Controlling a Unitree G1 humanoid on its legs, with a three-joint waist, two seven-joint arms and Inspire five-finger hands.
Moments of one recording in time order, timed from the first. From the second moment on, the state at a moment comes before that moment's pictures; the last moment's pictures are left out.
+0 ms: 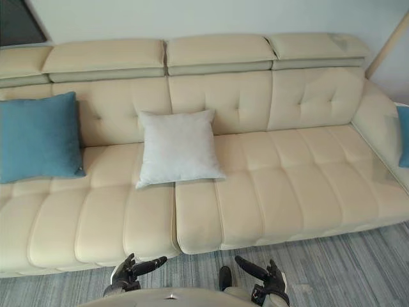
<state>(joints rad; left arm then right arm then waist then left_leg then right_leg) 0.14 0.02 0.23 0.97 -0.11 -0.08 0.08 0.18 0.01 -0.30 0.92 0.12 -0.04 -0.11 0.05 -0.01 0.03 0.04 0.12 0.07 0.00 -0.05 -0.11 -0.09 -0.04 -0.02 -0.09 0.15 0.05</state>
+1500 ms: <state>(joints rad) 0.07 0.04 0.17 0.99 -0.06 -0.05 0.10 0.08 0.04 -0.30 0.94 0.10 -0.02 -0.13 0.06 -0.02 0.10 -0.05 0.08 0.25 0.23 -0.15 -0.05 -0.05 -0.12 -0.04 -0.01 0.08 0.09</state>
